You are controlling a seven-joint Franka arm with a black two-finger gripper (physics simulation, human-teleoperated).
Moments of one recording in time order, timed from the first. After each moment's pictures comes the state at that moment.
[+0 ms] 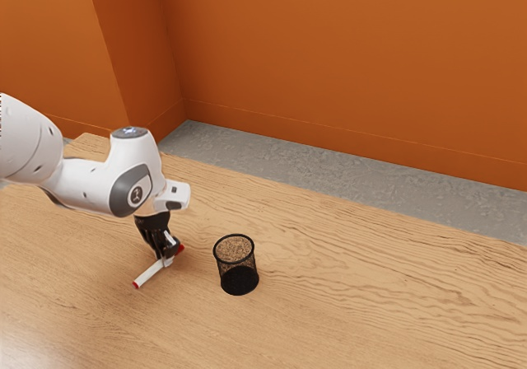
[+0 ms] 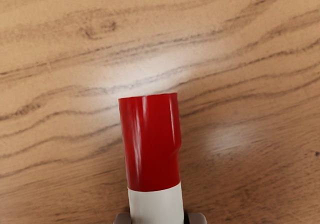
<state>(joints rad) -0.07 0.28 0.18 -2.24 -0.06 2.48 0.40</state>
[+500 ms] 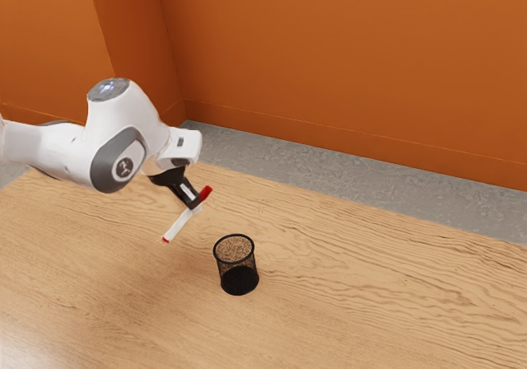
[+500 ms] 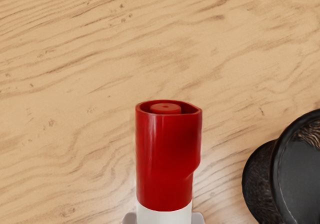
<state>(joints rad) -0.07 -0.06 0.03 -2.33 -0.04 2.59 0.40</state>
